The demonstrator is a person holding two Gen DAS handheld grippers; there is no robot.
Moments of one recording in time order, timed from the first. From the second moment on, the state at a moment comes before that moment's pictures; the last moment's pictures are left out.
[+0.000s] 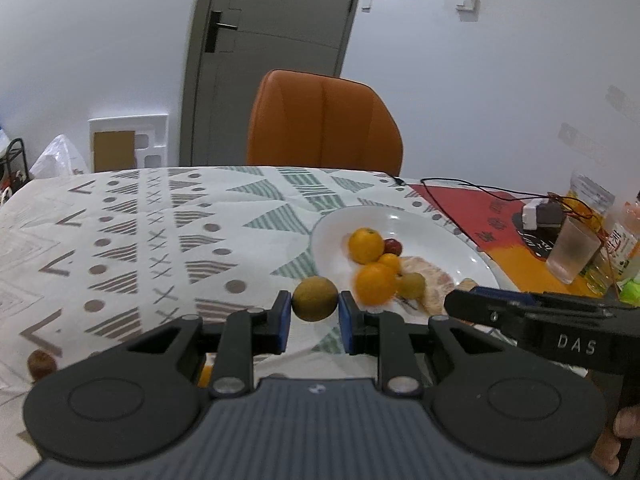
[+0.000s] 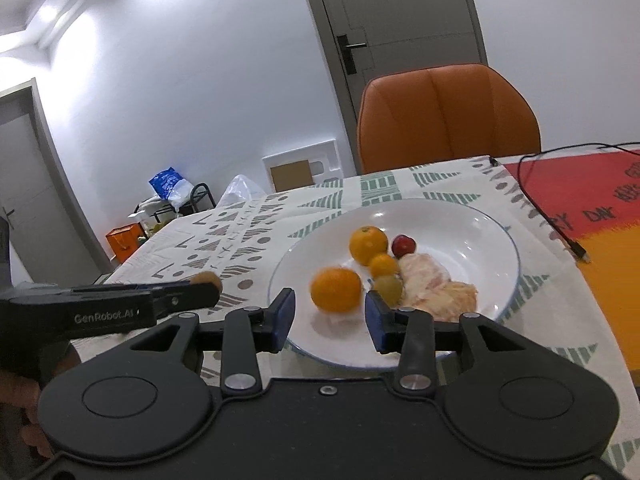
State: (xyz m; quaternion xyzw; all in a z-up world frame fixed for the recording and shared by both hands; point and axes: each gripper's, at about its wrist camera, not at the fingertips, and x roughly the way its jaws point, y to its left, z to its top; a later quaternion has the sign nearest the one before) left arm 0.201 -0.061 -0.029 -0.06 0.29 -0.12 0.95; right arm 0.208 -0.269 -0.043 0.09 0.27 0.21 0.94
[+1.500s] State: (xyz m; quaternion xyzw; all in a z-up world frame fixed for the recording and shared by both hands) left arm 0.194 -0.033 -0.022 -0.07 0.30 -0.04 0.95; right arm 0.197 -0.251 -0.044 0.07 0.27 0.23 0.93
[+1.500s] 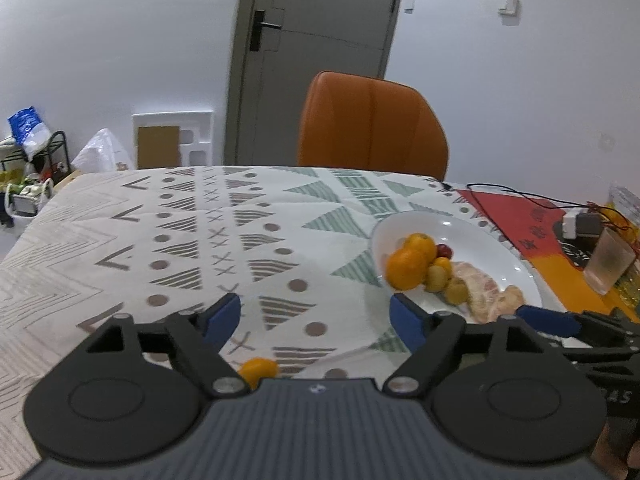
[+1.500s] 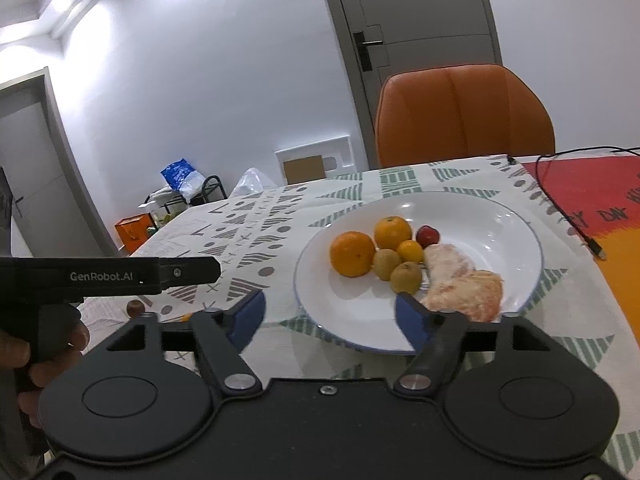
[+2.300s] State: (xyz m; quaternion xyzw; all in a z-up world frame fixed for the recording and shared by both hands) left arm 0.177 0.018 -0.039 -0.08 0.32 0.01 0.95; right arm 0.196 -0.203 -0.047 0.05 0.27 0.27 0.92
